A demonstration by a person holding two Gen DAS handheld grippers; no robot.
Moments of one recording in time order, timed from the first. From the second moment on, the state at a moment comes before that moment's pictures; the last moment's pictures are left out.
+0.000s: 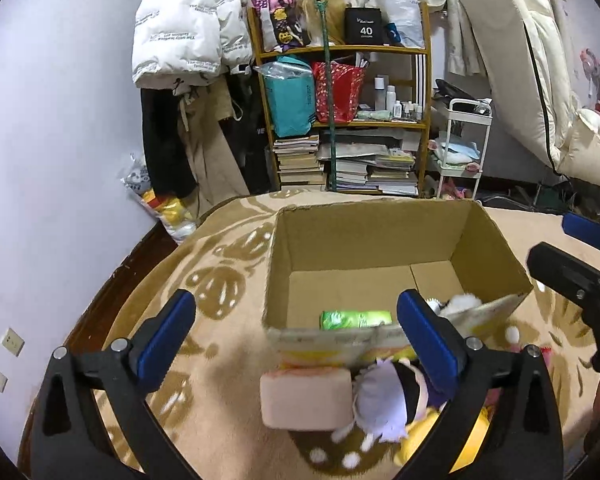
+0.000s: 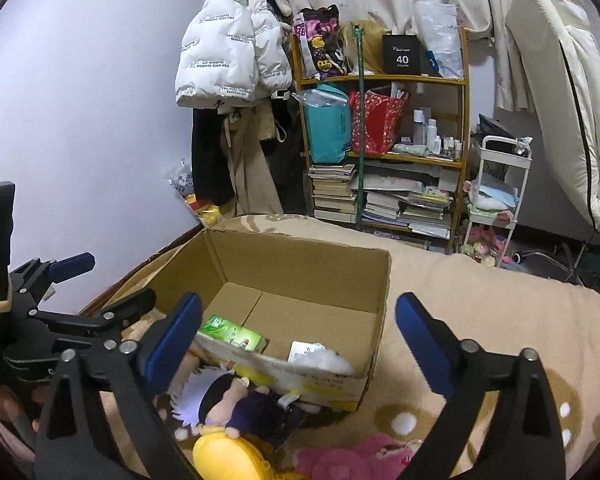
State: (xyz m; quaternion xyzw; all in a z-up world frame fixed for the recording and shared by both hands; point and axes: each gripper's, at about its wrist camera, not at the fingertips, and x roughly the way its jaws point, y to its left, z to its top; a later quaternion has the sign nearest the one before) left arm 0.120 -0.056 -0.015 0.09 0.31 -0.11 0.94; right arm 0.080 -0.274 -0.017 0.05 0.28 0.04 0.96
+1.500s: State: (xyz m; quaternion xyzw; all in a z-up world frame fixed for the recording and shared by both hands) left arm 0.125 -0.017 -0.076 0.03 0.46 -0.08 0.88; right arm 0.056 -0.301 -0.080 0.10 0.41 -0.06 0.90
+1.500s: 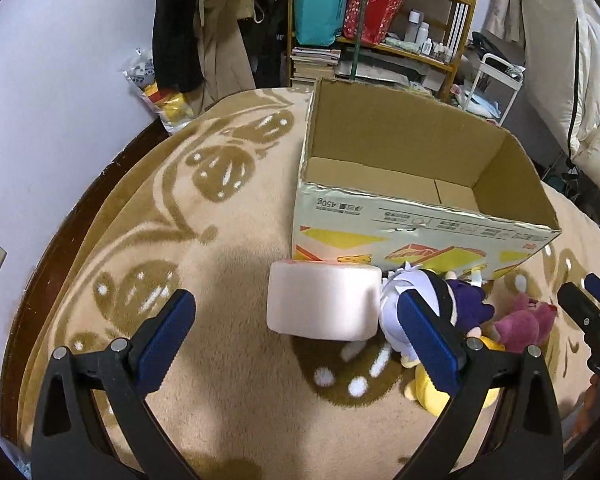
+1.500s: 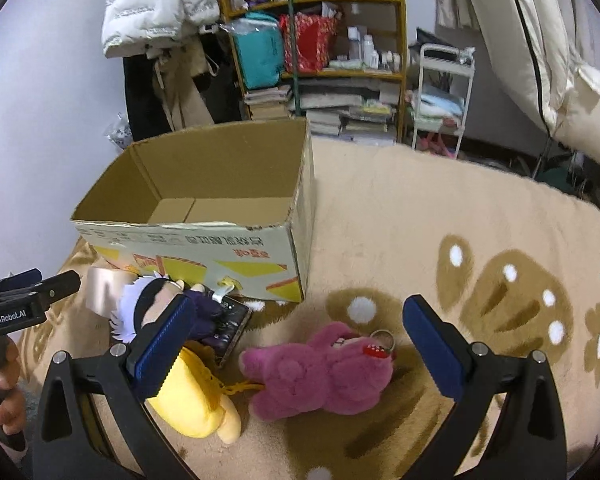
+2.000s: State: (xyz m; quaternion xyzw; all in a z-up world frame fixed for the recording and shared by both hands) left arm 0.151 -0.034 -0.109 0.04 0.50 -0.09 0.86; right arm 0.074 -0.321 -0.122 0.15 0.48 -0.10 0.86
